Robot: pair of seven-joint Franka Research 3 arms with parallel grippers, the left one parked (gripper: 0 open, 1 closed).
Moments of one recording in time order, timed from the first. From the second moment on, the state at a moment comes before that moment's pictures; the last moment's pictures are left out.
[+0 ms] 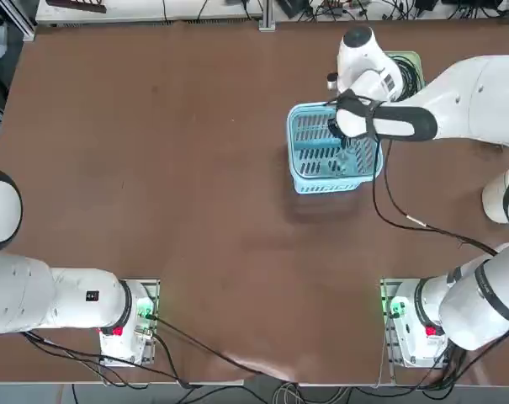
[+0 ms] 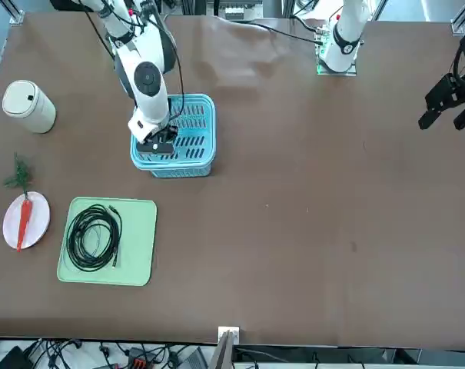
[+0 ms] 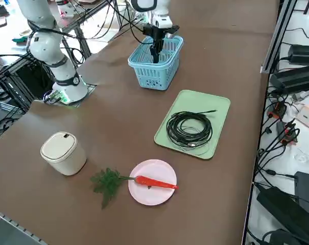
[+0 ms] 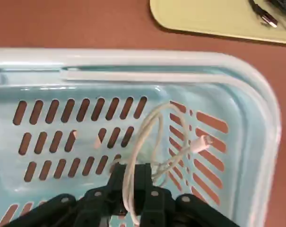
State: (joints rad) arm 0.55 0.13 0.00 -2.15 -0.14 2.09 0.62
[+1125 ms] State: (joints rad) arm 0.39 0.07 -0.01 -1.76 -0.12 1.65 0.42
